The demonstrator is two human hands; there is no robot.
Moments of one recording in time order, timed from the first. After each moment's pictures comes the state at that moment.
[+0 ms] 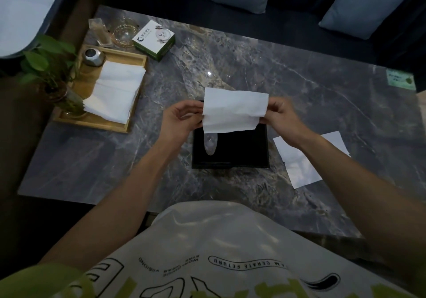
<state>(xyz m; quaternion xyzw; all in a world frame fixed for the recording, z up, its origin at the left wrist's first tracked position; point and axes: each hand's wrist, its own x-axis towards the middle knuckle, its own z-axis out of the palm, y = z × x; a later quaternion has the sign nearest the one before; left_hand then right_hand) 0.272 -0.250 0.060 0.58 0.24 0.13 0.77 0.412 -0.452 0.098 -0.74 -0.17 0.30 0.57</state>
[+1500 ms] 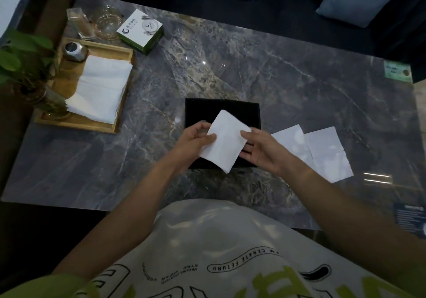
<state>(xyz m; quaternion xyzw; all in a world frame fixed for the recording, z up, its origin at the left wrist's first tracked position) 0.277 -0.286 0.023 0.53 0.25 -0.10 0.80 0.380 -0.475 0.046 -0.52 0.13 0.51 0.67</state>
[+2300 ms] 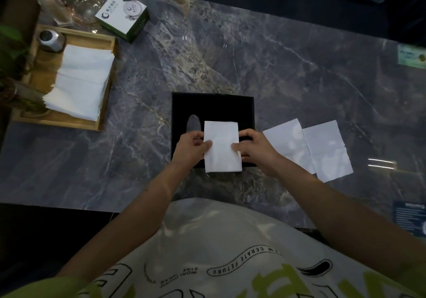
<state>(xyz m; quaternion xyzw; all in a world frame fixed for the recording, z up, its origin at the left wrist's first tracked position) 0.295 -0.323 -0.023 0.62 0.37 -0.10 0.68 0.397 -0.493 0.012 -0.73 0.08 0.47 0.49</state>
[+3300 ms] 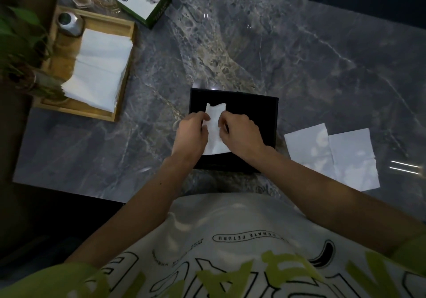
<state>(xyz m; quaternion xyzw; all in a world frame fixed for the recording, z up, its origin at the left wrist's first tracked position) 0.310 -0.282 -0.009 0.86 0.32 -0.03 0.39 0.401 -0.398 0.012 -0.89 -0.33 0.28 0.17</state>
